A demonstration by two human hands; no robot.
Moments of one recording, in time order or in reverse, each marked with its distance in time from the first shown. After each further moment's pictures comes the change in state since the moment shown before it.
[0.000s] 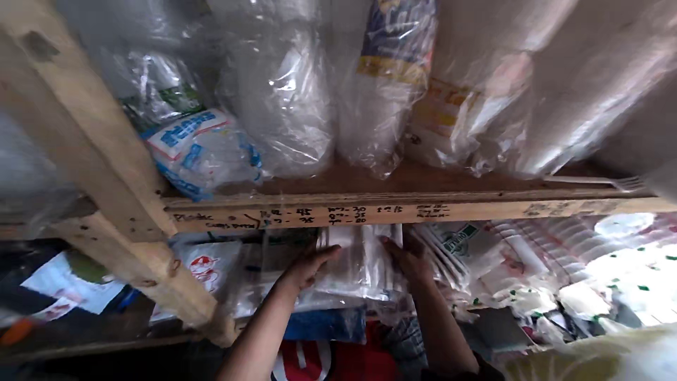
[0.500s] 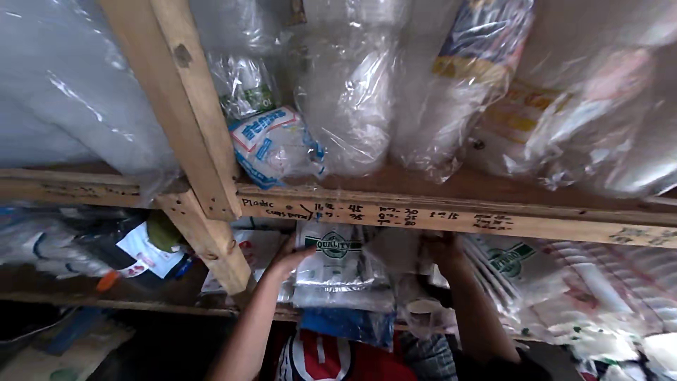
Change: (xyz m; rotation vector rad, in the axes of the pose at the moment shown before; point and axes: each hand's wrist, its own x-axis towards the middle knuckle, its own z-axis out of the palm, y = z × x) left_hand 0.003 -0.030 -0.118 0.233 0.317 0.100; right_hand 0.042 -0.006 0.010 -0.203 -0.023 0.008
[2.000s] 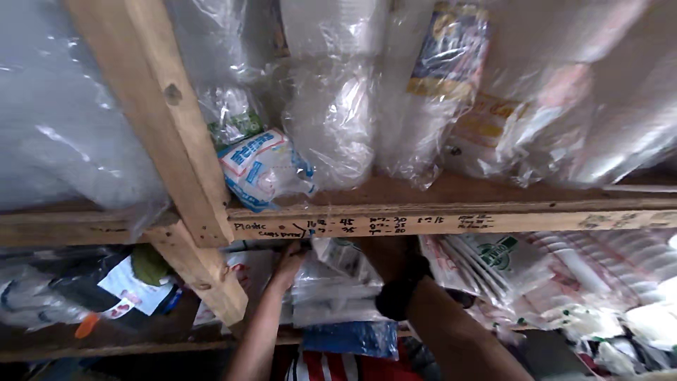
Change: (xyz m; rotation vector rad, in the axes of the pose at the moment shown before) left_hand 0.032 -0.006 0.012 -0.010 0.034 0.114; right_hand -0.041 -0.081 0.112 -0.633 -0.471 -0.432
